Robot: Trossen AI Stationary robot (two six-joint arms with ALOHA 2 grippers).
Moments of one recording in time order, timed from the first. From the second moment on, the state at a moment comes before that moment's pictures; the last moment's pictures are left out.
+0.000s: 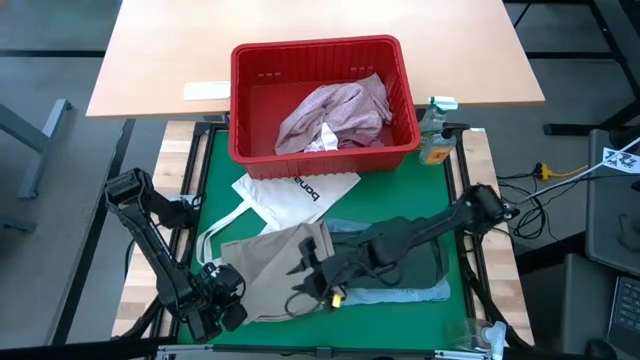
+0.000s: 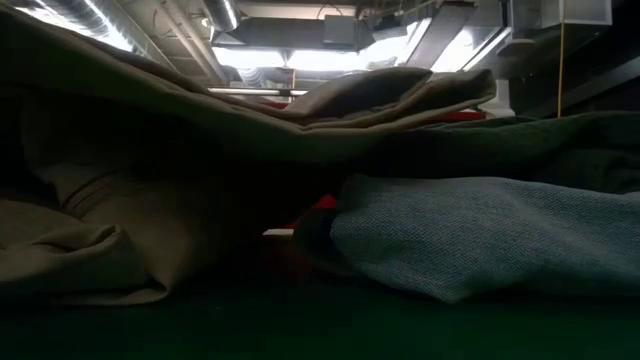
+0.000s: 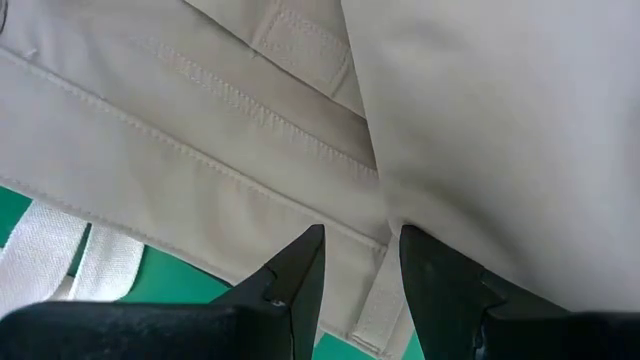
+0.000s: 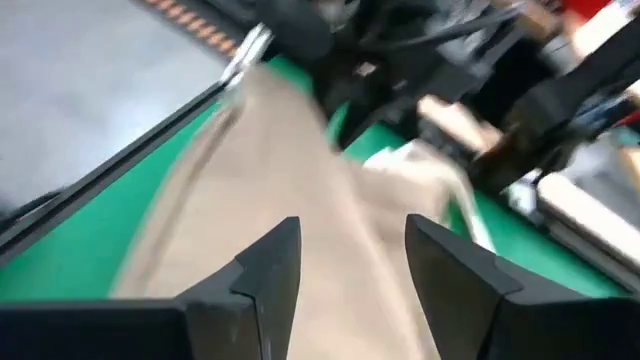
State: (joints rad) left arm -1.00 1.63 1.11 -0.91 -0.40 -1.77; right arm 0.43 1.96 1.55 -0.07 0.16 -0.37
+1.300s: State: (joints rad) left arm -1.00 1.63 1.11 -0.90 -0.41 -1.83; right arm 0.64 1.91 1.48 -0.65 0.31 -0.79
